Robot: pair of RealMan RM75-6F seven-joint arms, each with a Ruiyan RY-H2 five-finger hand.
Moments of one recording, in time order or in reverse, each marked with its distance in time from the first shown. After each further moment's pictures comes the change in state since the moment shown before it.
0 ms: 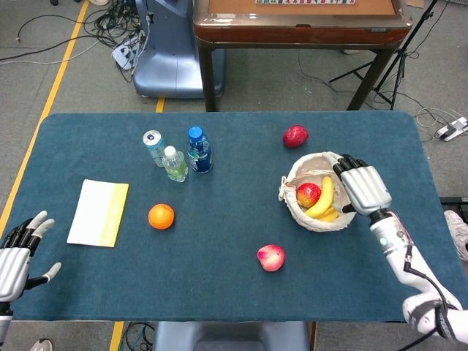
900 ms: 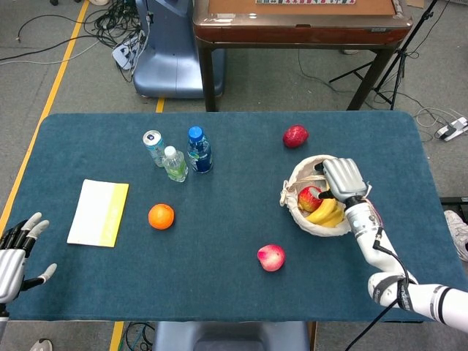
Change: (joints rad) left arm 0.012 -0.003 -0.001 0.020 -0.011 -0.001 -0.011; right arm 0.118 -0.181 0.036 0.128 0.185 0.000 0.052
